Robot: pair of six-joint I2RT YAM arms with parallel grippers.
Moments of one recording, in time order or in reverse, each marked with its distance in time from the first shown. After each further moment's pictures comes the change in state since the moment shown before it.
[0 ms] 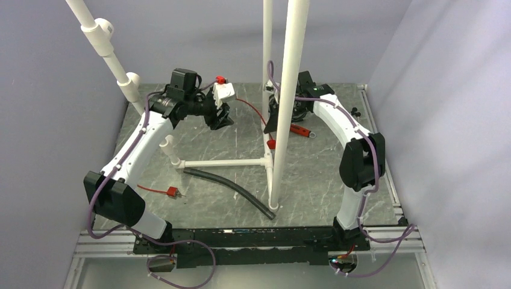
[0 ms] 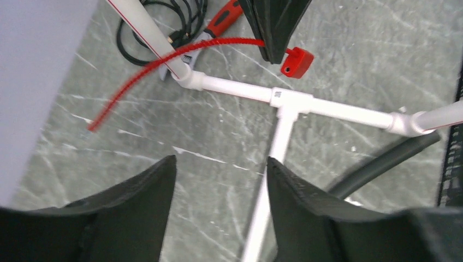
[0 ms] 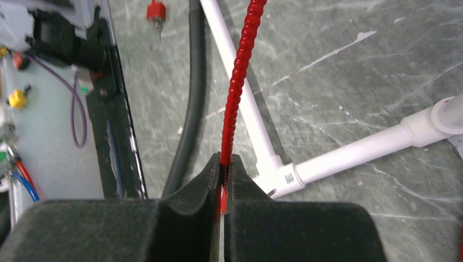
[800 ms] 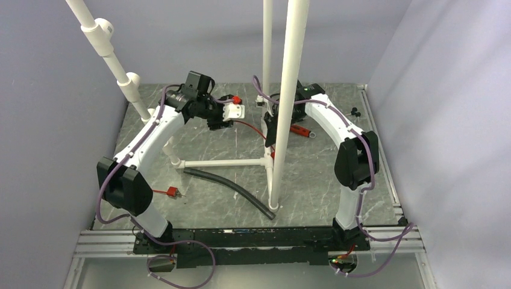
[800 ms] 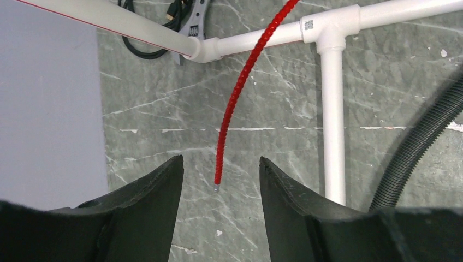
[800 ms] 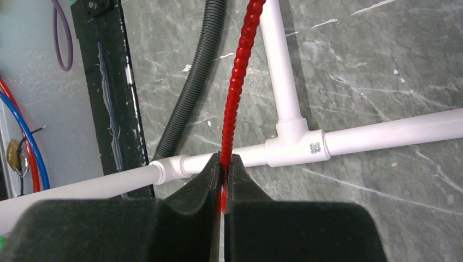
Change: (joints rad) left arm -0.045 0.114 0.070 -0.142 -0.125 0.515; right arm 0.071 0.054 0.062 -0.306 0.078 -0.284
